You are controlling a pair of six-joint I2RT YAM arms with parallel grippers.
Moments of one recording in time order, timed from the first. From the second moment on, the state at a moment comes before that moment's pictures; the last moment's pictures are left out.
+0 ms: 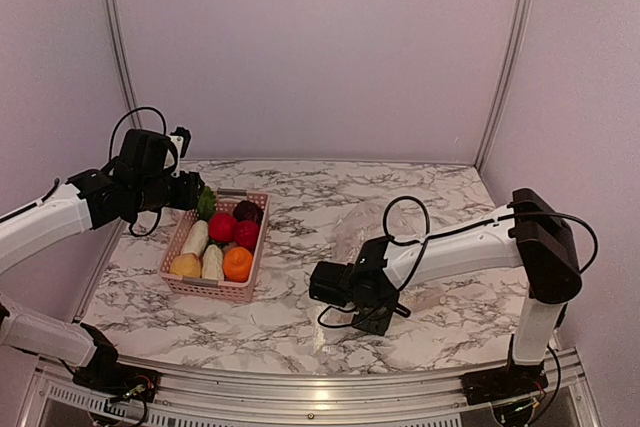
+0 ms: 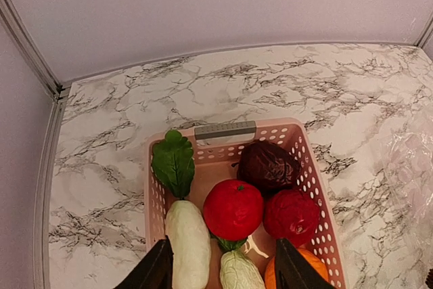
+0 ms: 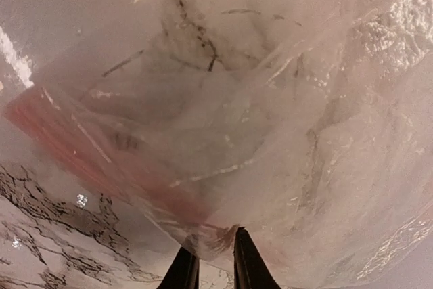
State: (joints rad) left arm -0.55 1.21 1.00 -0.40 -0.30 -0.19; right arm 1.18 1.89 1.23 -1.00 0.43 0.04
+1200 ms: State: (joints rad) left arm -0.74 1.35 1.11 -0.20 -0.07 -0.49; right arm 0.92 1.68 1.58 -0.84 0.08 0.18
